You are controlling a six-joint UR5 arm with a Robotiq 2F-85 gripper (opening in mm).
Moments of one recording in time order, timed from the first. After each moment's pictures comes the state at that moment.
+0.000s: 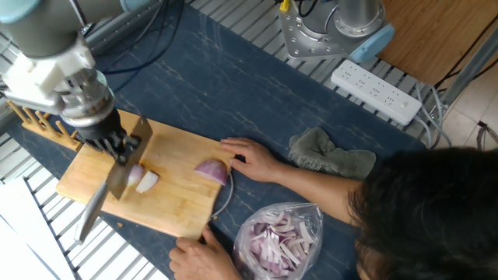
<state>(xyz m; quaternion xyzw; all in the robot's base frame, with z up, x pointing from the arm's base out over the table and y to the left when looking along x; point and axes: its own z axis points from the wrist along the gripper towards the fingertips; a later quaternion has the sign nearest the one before) 0.663 -0.070 0.087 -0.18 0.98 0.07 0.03</state>
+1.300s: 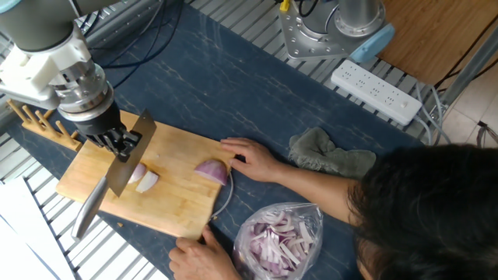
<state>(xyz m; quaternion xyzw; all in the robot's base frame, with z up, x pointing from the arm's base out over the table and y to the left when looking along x) 0.661 -0.065 0.088 -0.16 0.99 0.06 0.02</state>
